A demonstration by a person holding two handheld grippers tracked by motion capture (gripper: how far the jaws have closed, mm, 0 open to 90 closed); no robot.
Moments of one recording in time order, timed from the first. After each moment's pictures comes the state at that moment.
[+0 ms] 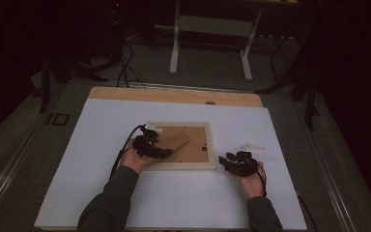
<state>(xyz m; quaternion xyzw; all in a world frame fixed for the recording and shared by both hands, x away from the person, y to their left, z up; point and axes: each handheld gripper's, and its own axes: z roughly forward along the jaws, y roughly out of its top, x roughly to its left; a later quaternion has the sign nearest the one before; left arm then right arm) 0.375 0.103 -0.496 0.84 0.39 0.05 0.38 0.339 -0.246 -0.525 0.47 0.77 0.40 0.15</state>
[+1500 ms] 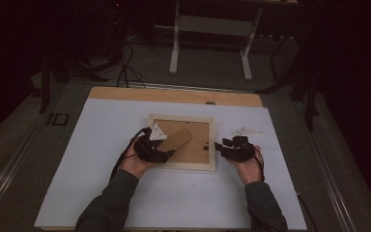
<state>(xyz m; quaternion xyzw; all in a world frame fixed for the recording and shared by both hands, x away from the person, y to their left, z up) 0.347 0.090 -0.476 0.86 0.31 0.17 0.37 0.366 -0.226 -0.484 0.44 0.78 0.41 0.16</state>
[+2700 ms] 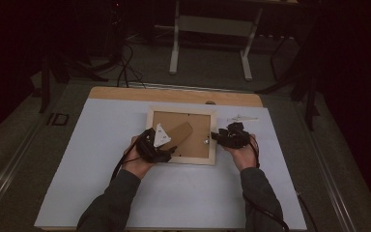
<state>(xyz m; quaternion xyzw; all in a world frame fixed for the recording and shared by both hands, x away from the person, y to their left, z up) 0.336 0.080 -0.468 0.84 0.28 0.26 0.38 0.403 -0.214 -0.471 0.45 0.78 0.41 0.15</state>
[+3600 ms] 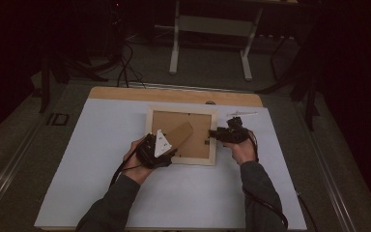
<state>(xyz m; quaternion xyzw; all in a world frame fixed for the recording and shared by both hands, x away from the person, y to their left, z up) 0.317 0.076 -0.471 0.83 0.26 0.31 0.38 0.424 -0.215 -0.474 0.46 0.78 0.41 0.09</state>
